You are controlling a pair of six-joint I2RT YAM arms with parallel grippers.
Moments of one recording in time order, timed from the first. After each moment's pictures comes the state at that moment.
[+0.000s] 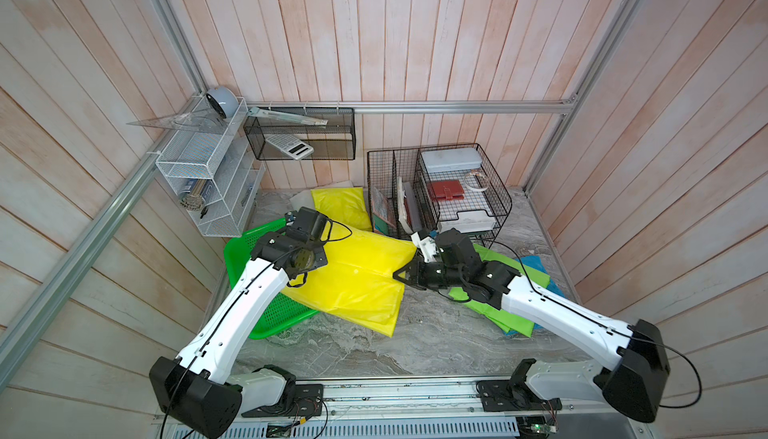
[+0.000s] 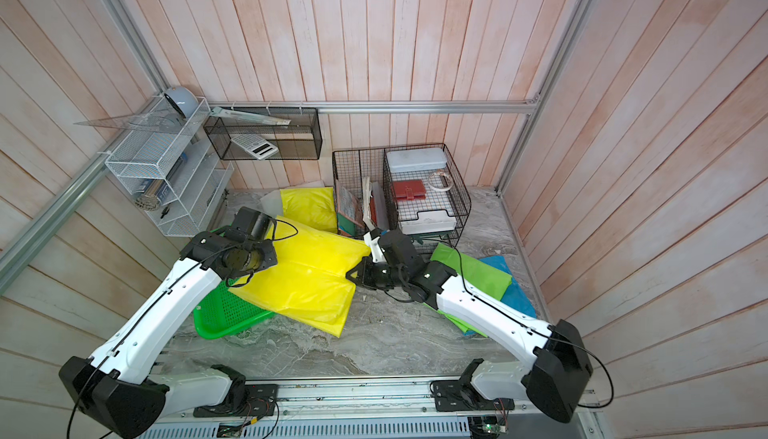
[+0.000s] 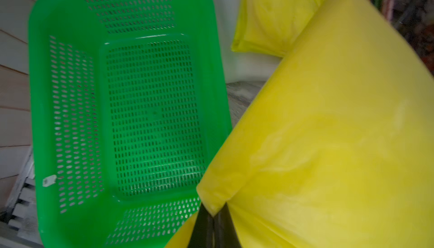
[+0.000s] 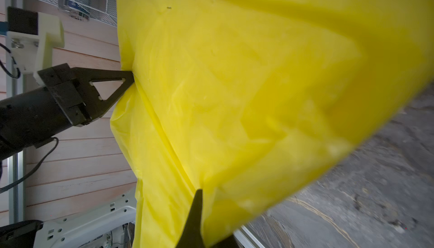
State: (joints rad) left arm -0.32 1.30 1.35 -1.16 -0.32 -0.59; right arm 0.85 1.34 1.06 -0.29 -0.36 0.96
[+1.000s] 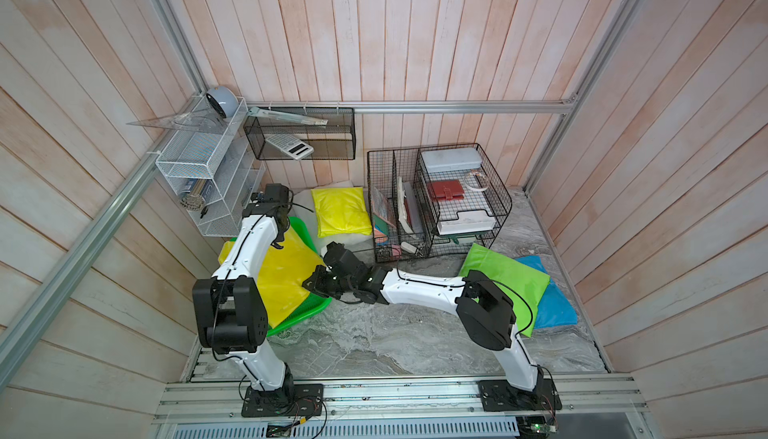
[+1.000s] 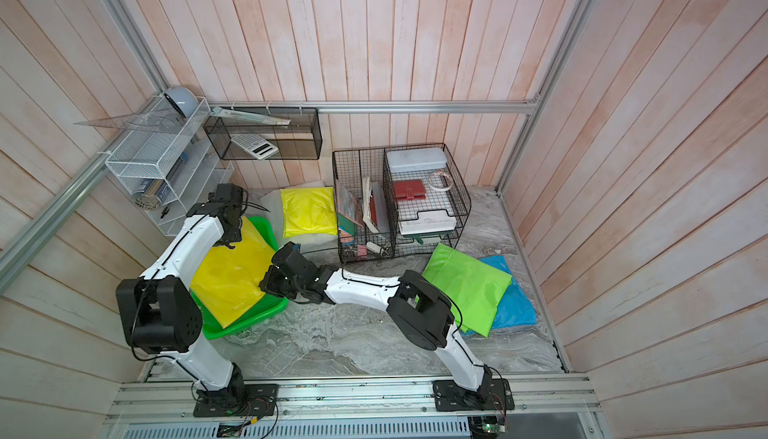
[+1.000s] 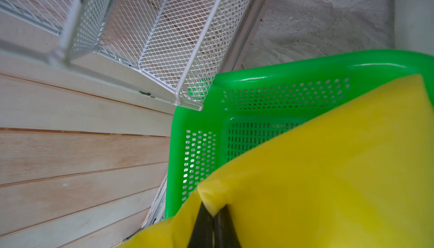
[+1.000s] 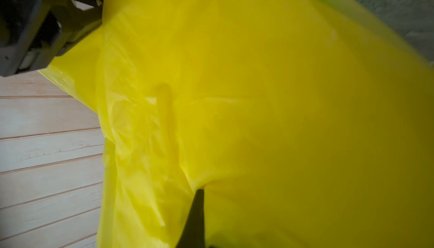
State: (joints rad) left arm 0.03 1.71 1.48 -0.93 -0.65 -0.21; right arm 1.16 2.17 1.68 -0.03 -0.20 1.26
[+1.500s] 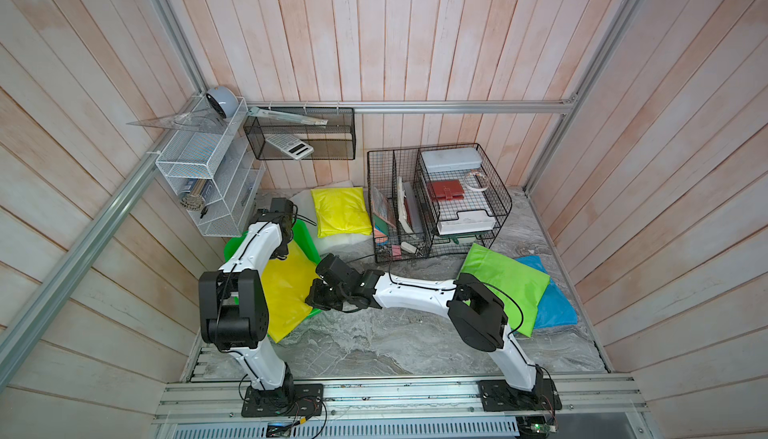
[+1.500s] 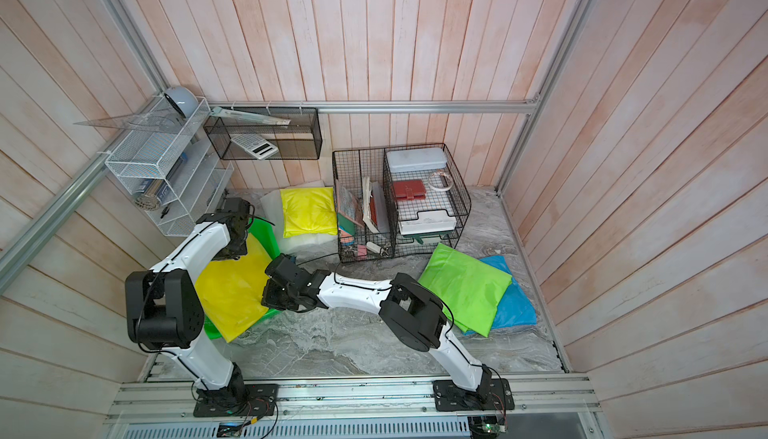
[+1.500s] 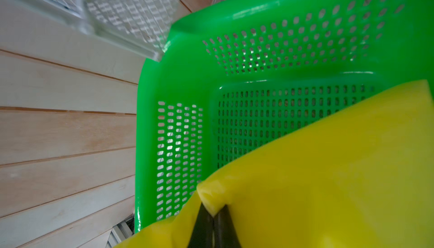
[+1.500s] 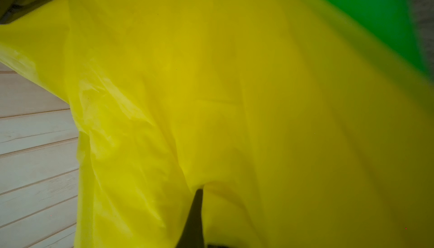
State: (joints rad) left arm 0.03 1.74 1.33 -0.91 -0.60 -0.26; right arm 1.18 2.21 1.72 -0.23 -0.24 1.20
